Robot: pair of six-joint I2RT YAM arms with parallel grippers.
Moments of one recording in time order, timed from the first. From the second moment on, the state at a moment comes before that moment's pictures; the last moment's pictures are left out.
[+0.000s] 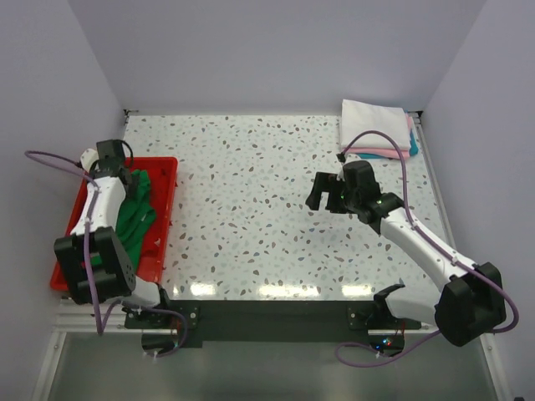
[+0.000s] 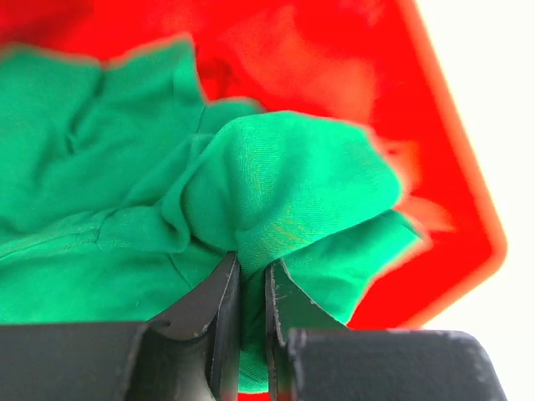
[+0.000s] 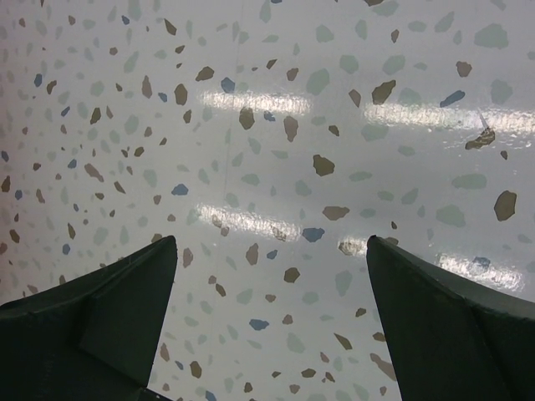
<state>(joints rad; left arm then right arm) 0.28 1.51 1.05 -0.53 -0.33 -0.78 0.42 1.21 0.86 -0.39 -0.05 0.49</state>
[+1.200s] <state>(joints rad) -0.32 1.43 1.36 -0.39 -0.05 -0.58 0.42 1.24 0.99 -0.35 -0.01 0.50</state>
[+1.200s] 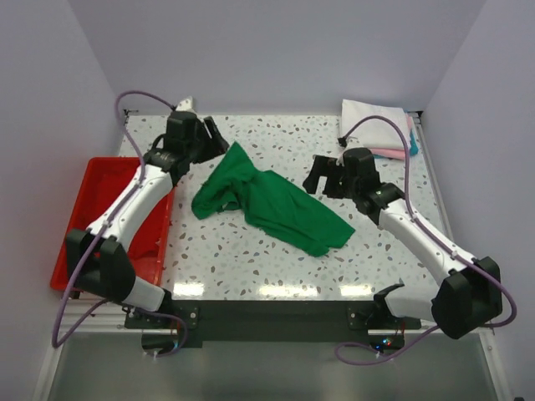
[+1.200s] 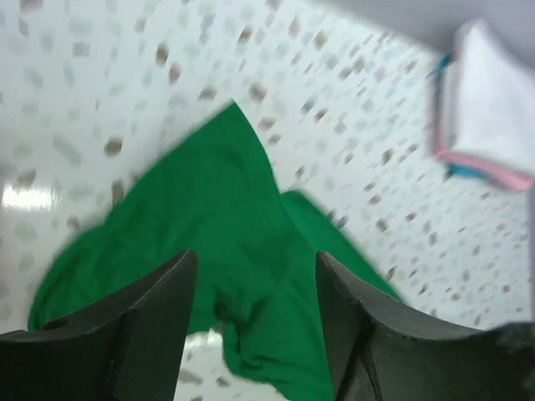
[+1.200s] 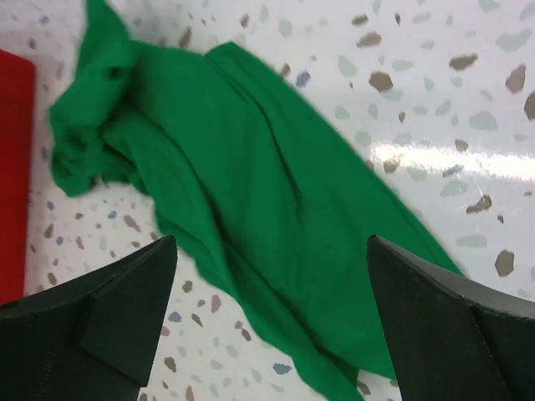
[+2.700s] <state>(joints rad) -0.20 1.56 1.00 -0.28 -0.02 -0.64 0.26 1.46 0.86 -0.29 0.23 0.70</state>
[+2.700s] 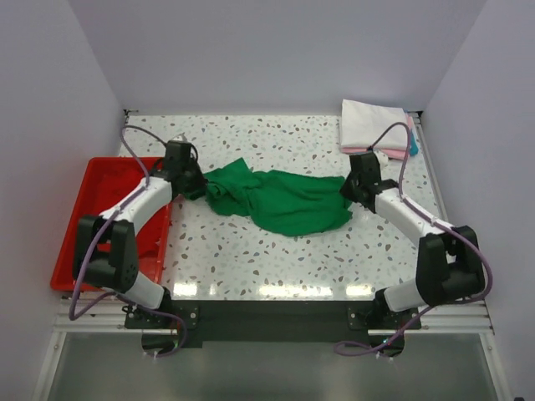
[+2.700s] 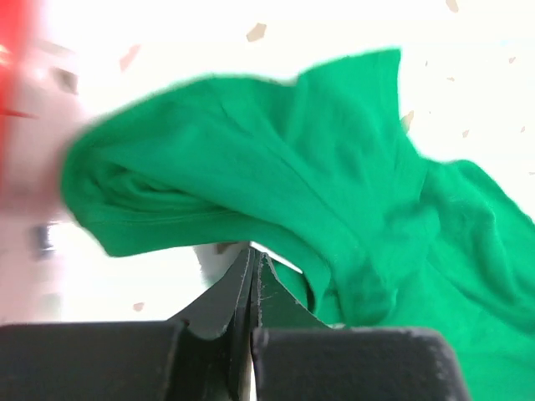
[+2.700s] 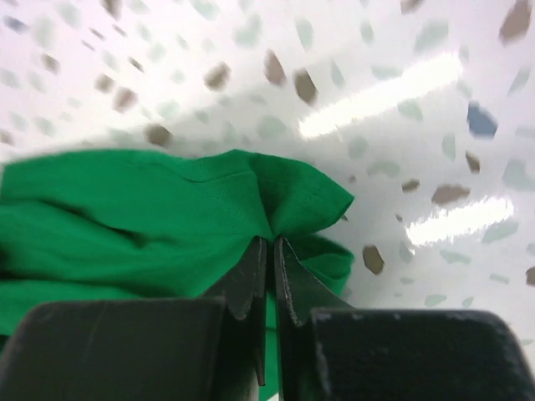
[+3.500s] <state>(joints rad) -0.14 1.32 1.08 -0.38 0.09 -0.54 0.23 1.49 1.48 -0.57 0.45 0.38</state>
